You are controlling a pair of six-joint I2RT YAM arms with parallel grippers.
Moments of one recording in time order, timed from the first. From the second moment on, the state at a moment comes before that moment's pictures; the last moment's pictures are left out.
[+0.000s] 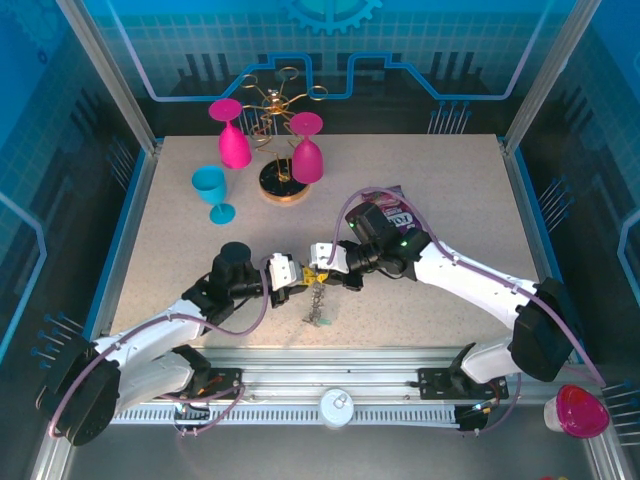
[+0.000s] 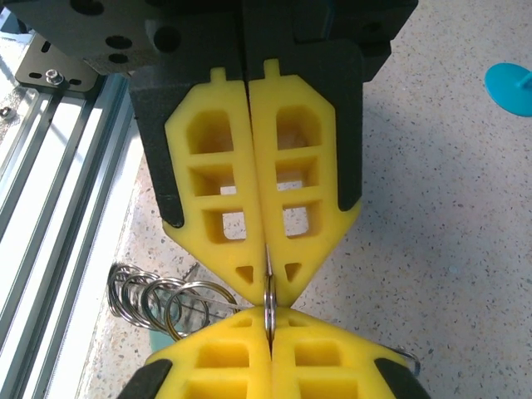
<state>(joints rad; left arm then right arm) -0.55 1.03 0.40 0.28 0.65 0.41 0.77 1.41 1.06 -0.51 -0.52 -0.73</state>
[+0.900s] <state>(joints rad) -0.55 1.06 0.34 0.55 0.69 0.28 0.66 1.23 0.67 0.13 -0.74 -0.37</state>
